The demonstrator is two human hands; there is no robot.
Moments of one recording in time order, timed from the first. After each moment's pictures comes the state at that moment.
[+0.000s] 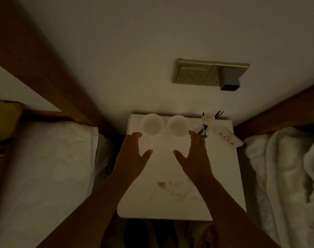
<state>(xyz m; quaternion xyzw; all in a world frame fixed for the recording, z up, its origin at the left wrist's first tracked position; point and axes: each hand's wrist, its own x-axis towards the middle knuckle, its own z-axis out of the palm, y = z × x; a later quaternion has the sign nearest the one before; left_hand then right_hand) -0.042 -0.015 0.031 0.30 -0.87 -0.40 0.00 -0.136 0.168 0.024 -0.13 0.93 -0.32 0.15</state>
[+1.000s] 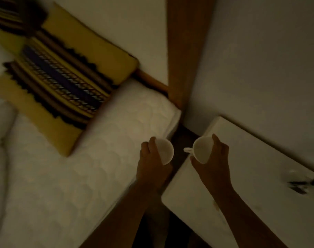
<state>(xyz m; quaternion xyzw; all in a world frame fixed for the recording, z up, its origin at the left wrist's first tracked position) 0.073 -0.048 -0.015 0.59 -0.74 -0.32 0.07 -0.089 0.042 -0.026 -0.32 0.86 -0.33 0.23</state>
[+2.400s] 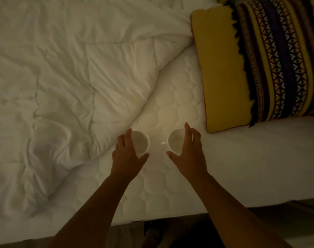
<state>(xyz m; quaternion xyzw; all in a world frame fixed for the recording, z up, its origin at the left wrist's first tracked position) 0.569 -0.049 -0.040 0.84 -0.45 -0.26 0.17 0.381 -0.121 -0.041 -0.73 0.61 -0.09 0.29</state>
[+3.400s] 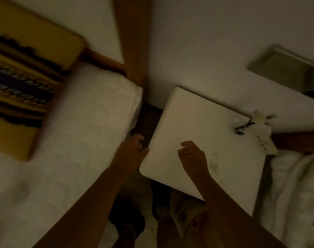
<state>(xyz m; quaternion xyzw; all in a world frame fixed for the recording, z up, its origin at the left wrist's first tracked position) 0.111 -0.049 0.008 0.46 -0.75 -0.46 -0.10 -0.046 0.118 0.000 -0.19 0.89 -0.24 0.34</state>
